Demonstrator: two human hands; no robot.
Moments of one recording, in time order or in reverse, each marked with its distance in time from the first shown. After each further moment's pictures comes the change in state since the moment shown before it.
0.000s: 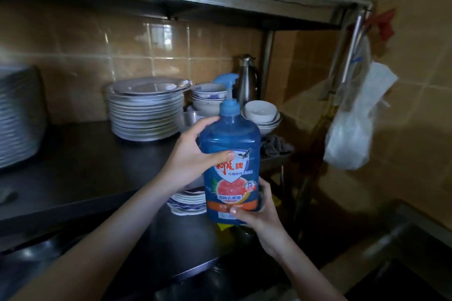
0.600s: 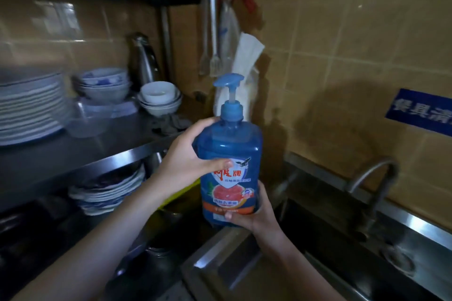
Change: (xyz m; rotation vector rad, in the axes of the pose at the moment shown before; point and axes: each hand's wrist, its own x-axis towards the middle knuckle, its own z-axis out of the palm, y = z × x) left_hand -0.024 0.041 0.240 -0.143 -0.339 0.057; right_hand -0.143 -0.051 -0.198 -0.015 0.249 -0.038
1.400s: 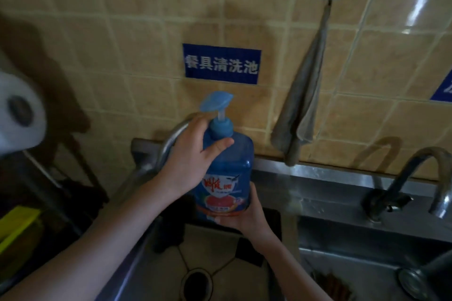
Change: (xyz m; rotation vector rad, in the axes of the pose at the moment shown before) left_hand 0.073 0.024 0.395 0.085 -0.426 0.200; right_hand -0.156 -0.021 -0.322 -0.291 0.606 -0.022
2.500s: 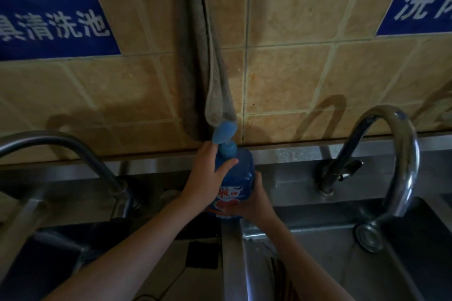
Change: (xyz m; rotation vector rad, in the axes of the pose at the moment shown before) left_hand 0.057 -0.077 0.299 -0.077 -0.244 -0.110; right_hand 0.047 0.120 -0.215 -0.142 0.301 0.157
